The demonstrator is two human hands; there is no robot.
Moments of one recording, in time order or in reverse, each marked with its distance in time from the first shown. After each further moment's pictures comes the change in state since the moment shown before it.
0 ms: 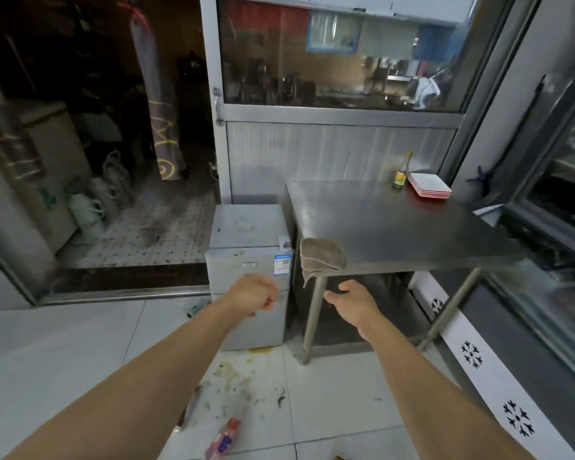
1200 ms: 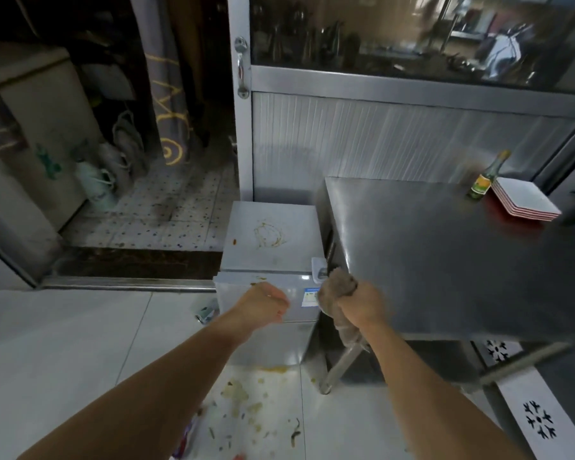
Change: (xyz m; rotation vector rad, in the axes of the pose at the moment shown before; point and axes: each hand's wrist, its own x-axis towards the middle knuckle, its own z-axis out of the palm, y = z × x) left_hand 0.249 0.023 -0.071 -0.028 -0.082 -0.085; right_hand 0.253 -0.084 0.098 -0.358 0.071 -0.026
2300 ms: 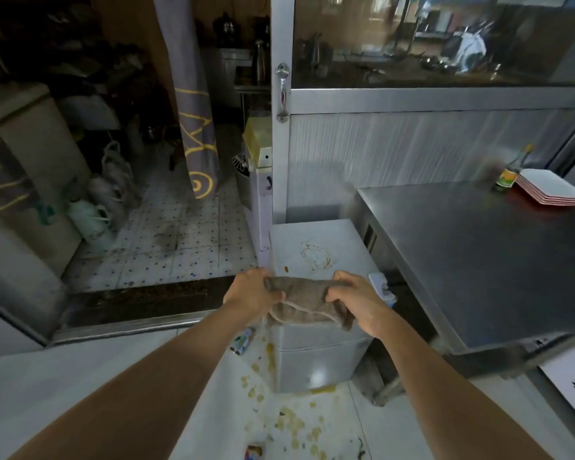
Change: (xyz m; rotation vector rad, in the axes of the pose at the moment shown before) left_hand 0.088 -0.049 -0.221 0.539 0.187 0.253; right_hand -0.010 -0.180 0.097 0.605 -0.322 -0.002
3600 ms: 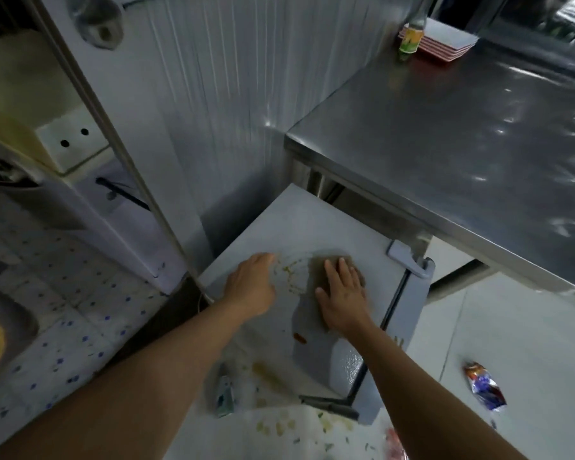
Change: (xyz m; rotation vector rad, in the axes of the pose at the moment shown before) left_hand 0.427 -0.038 0.090 0.343 -0.621 0.673; right_hand 0.319 0.085 0.069 -0.525 0.630 0.508
